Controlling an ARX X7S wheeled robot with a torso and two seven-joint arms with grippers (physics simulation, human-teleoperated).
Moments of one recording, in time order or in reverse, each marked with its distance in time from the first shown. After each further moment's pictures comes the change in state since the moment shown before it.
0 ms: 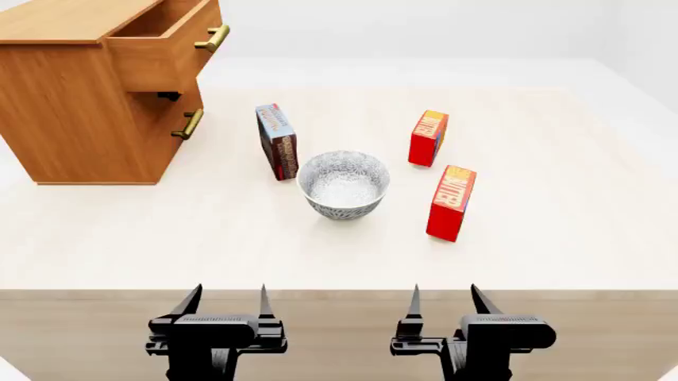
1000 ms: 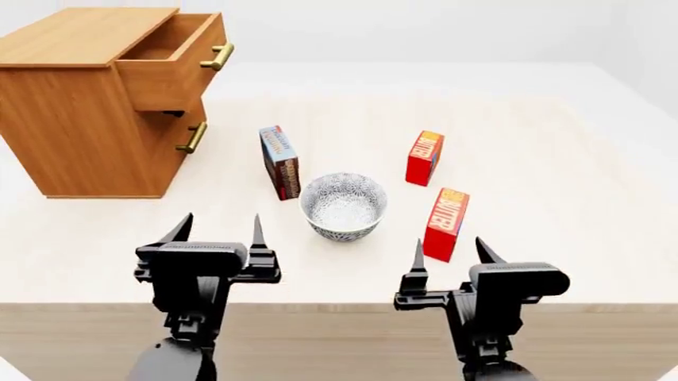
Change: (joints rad) left arm -0.226 -0.109 0.081 0.100 -0.120 -0.152 -0.069; right arm 0.140 0.116 -0.090 -0.152 0.120 0.200 0.074
